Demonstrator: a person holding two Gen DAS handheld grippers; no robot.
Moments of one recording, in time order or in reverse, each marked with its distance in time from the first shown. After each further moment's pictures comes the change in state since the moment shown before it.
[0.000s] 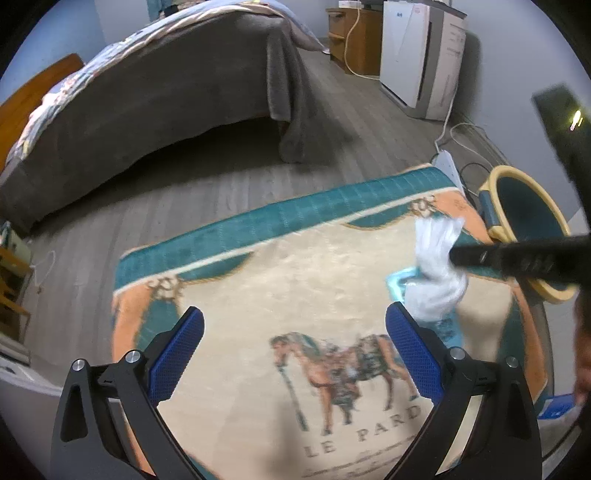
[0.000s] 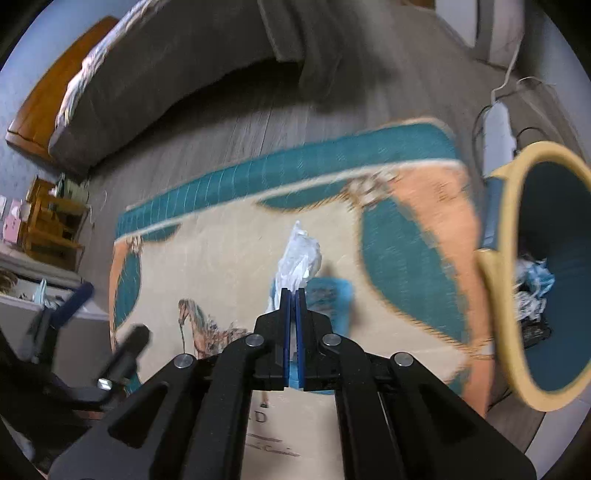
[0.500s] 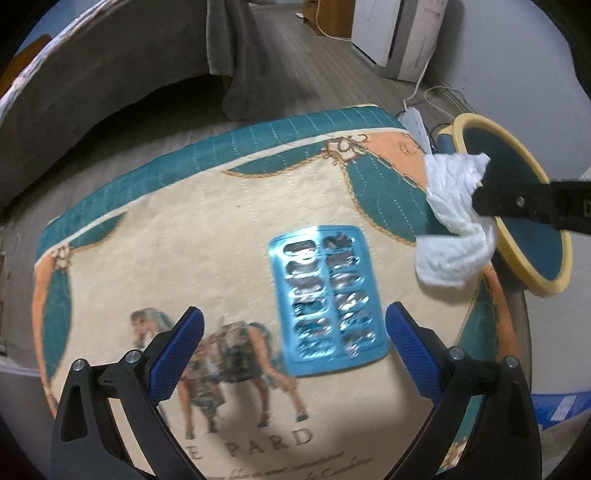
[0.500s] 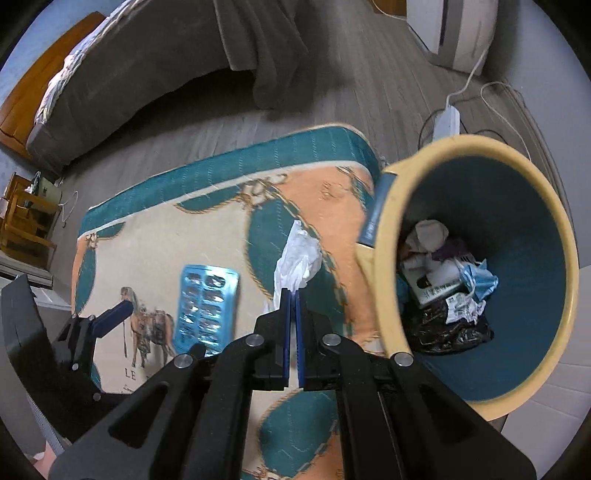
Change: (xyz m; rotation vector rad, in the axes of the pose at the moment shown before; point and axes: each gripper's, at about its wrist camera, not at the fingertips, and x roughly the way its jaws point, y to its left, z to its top) left arm 0.056 -0.088 -0.010 0.000 0.140 -0.094; right arm -0.024 -0.068 -0.005 -0.015 0.000 -0.122
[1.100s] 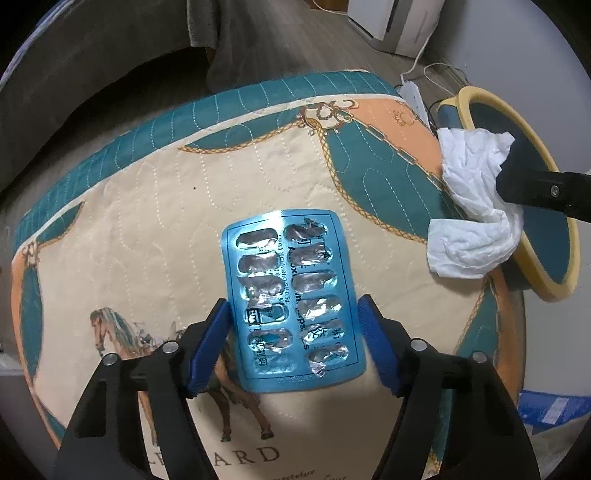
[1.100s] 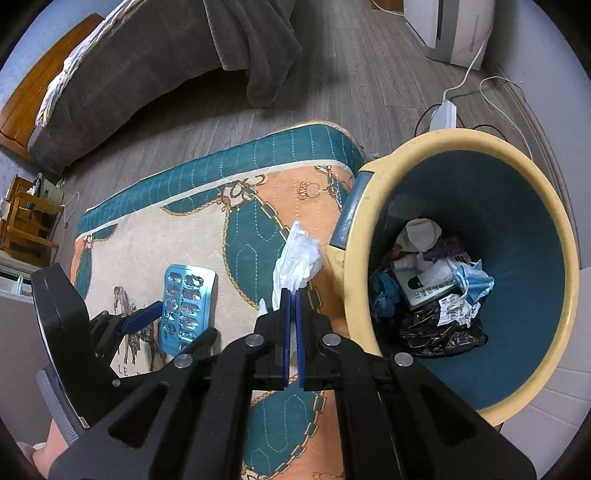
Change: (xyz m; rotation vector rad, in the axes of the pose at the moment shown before) left arm 0.031 -0.009 0.015 0.009 0.111 -0.030; right arm -0.001 -0.020 0.002 0.001 0.008 0.017
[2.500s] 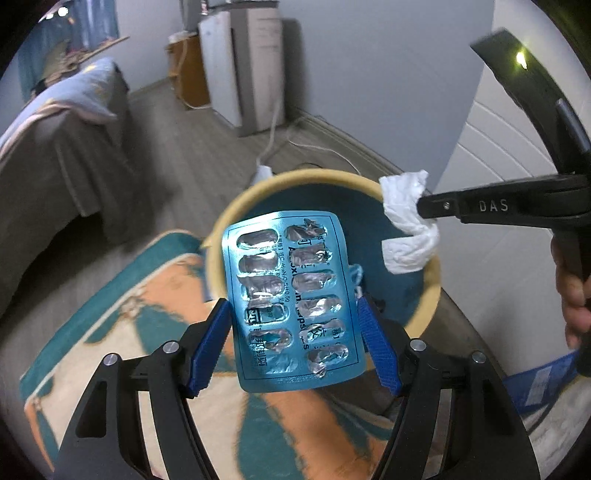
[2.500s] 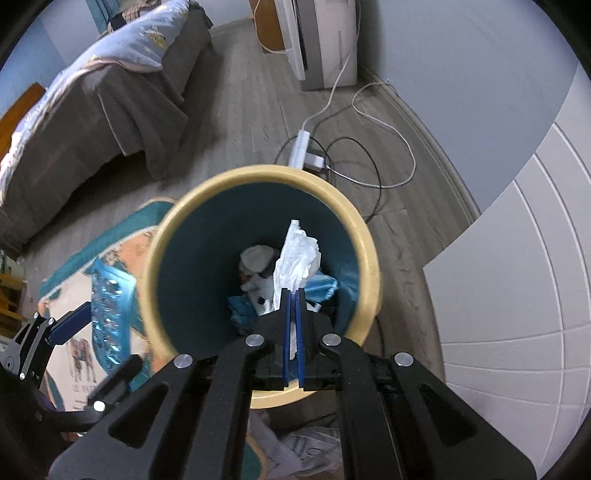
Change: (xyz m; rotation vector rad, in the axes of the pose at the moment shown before) left arm -0.087 -0.189 0.019 0.409 -0.311 -0.158; right arm -0.101 -0.173 -0.040 0.219 -0.183 -0.195
